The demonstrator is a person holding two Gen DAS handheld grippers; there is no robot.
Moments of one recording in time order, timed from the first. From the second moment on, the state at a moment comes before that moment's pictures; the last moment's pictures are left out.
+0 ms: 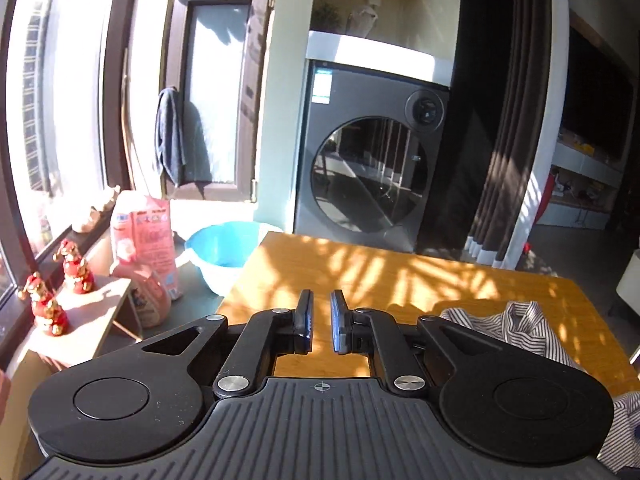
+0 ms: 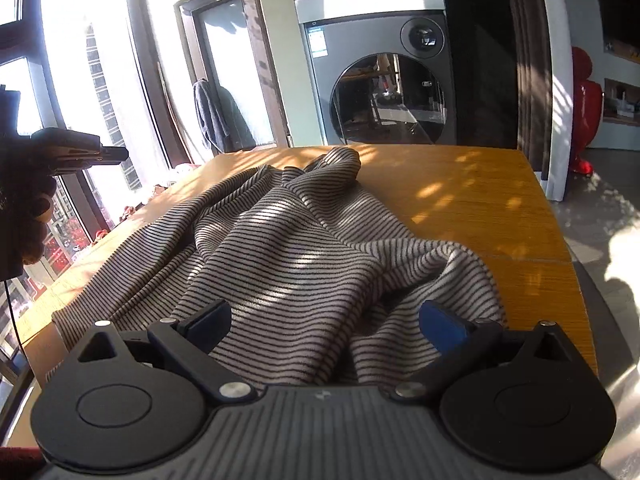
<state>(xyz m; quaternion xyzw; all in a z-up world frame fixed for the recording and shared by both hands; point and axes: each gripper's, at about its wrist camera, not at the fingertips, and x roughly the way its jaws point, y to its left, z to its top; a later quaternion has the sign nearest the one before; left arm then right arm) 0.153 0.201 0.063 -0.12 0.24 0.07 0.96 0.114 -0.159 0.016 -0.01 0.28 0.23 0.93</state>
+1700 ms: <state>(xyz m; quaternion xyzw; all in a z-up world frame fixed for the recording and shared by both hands) 0.253 0.116 -0.012 0.11 0.31 -0.01 0.94 0.143 -0.127 0.001 -0.21 0.24 0.38 0.87</state>
